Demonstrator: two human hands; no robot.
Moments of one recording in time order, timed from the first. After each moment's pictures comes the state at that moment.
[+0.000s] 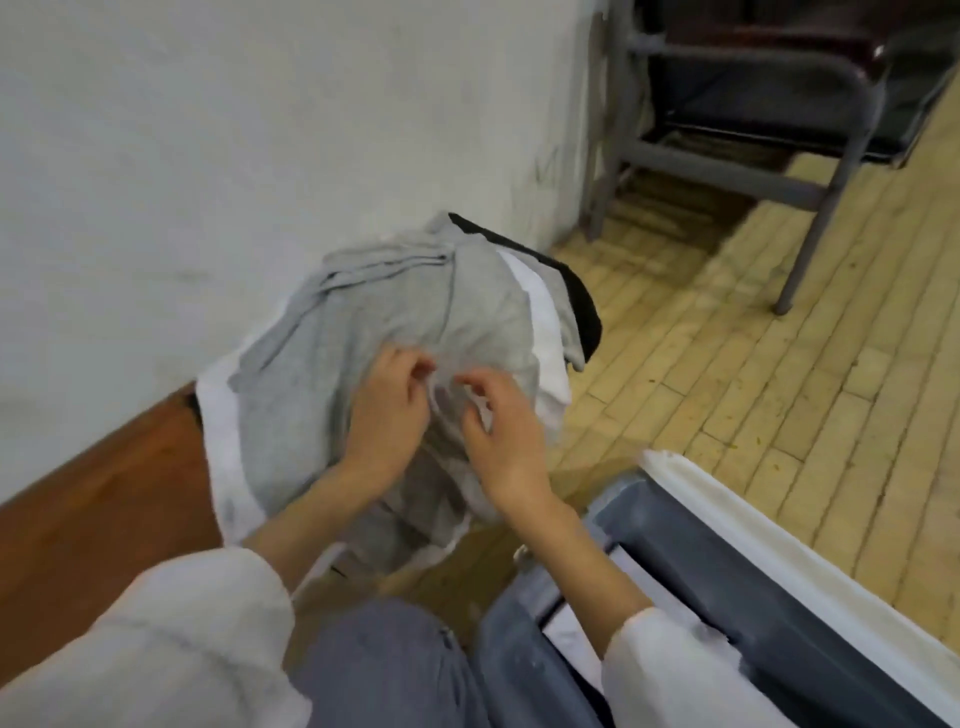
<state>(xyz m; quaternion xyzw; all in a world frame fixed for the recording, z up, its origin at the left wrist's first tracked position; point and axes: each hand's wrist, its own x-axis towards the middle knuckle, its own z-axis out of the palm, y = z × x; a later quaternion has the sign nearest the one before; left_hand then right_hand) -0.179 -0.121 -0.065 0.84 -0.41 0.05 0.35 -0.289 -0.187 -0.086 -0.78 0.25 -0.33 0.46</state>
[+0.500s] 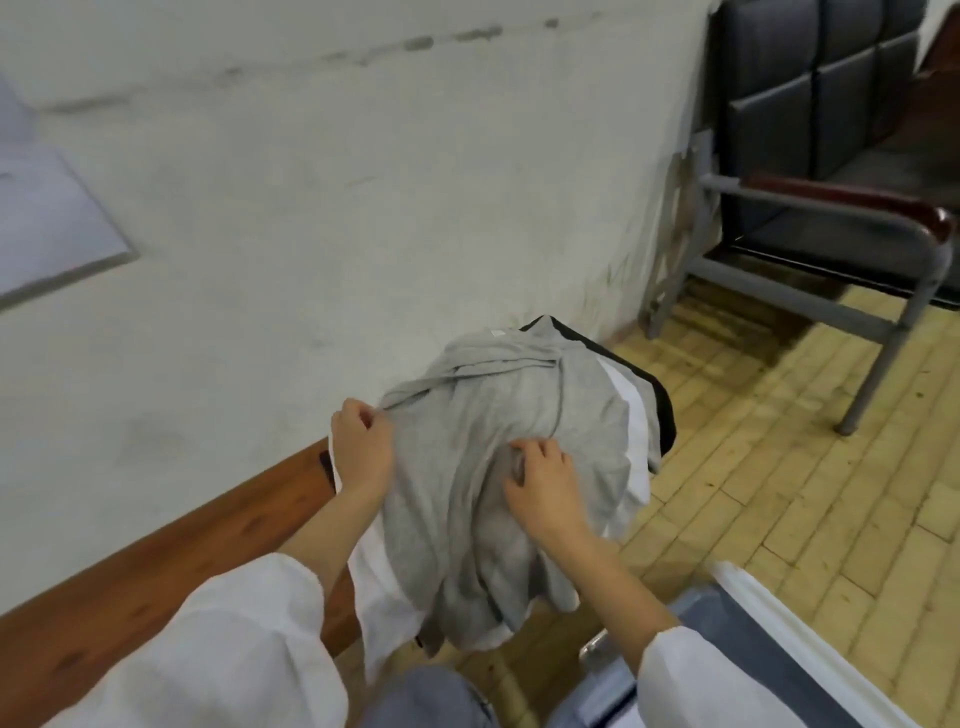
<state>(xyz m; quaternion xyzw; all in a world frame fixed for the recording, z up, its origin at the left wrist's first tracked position) -0.073 -0.040 -0.010 0.86 -0.05 -0.01 0.51 -0.221 -0.165 -0.043 -0.90 0.29 -0.11 0.31</state>
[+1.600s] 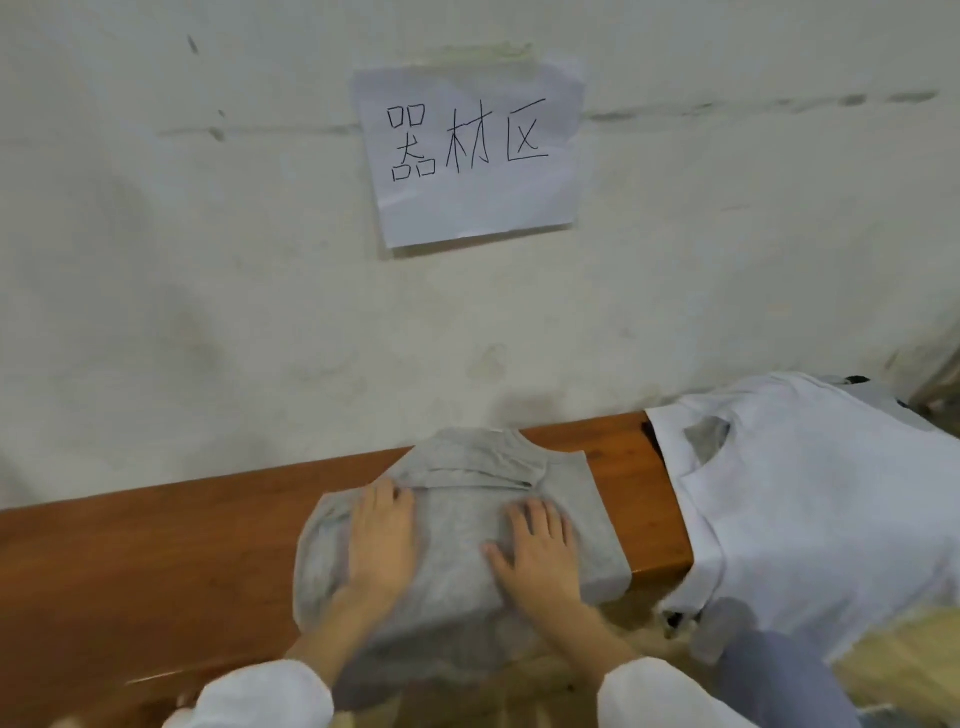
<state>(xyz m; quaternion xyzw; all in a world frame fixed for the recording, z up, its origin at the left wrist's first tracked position) -0.094 0.398 -0.059 0.99 -0.08 0.06 0.08 -0.145 0.212 -0.075 -0.99 0.06 0.04 0.13</state>
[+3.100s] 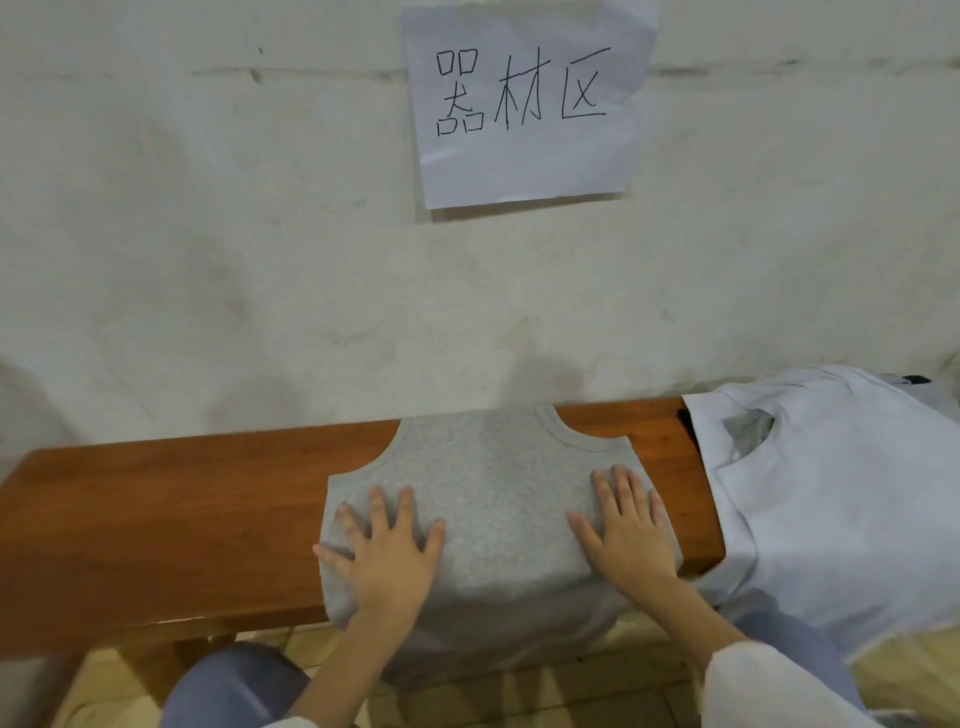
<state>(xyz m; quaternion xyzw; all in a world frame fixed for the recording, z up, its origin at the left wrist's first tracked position) -0.135 0.410 -0.074 0.99 0.08 -0.09 0.10 -0.144 0.134 -0.091 -0.99 0.06 0.06 0.07</state>
